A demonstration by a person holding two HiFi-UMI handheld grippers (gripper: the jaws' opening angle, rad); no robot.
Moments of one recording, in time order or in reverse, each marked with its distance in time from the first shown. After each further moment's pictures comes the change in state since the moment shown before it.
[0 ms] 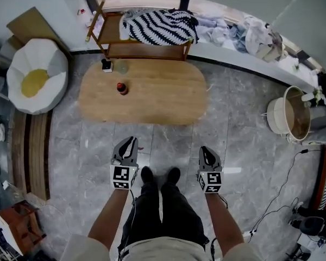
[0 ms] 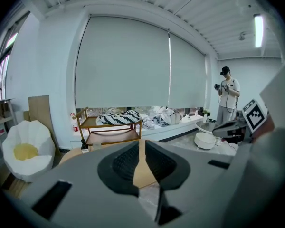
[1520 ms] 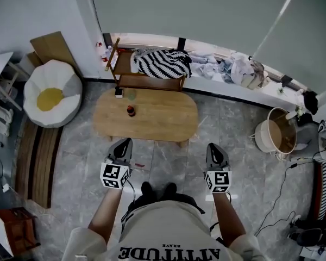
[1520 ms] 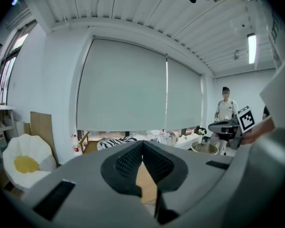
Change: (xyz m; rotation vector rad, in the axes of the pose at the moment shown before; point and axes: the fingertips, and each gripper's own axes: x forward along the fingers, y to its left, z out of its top) left arm -0.157 -0.006 0.197 -0.024 -0.193 -0.024; right arm -0.165 0.002 0.230 -0.163 -0.300 -0.038
